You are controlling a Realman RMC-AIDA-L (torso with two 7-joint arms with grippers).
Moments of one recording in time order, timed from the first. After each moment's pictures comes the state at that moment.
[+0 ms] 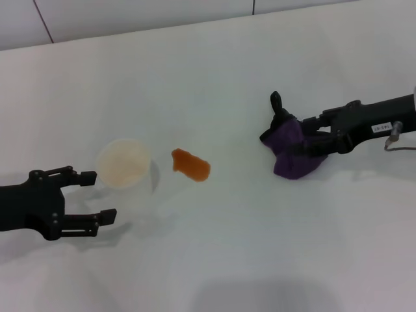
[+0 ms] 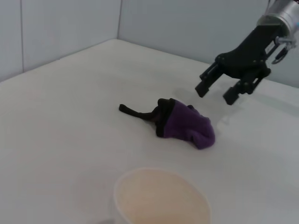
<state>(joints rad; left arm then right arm) -0.36 -1.99 1.03 0.83 1.90 1.56 -1.45 0.43 2.00 -1.03 -1.05 -2.03 -1.46 1.91</state>
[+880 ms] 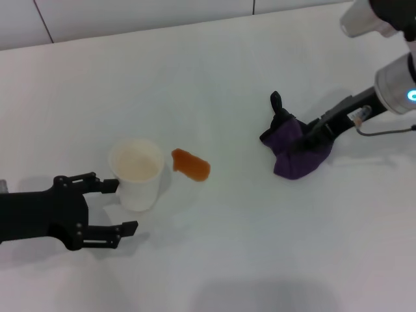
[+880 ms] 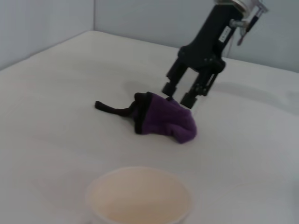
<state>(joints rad) -0.34 -2.07 1.03 0.96 2.00 1.57 -1.45 0.57 2.01 -1.24 -1.20 -2.39 -1.41 2.42</state>
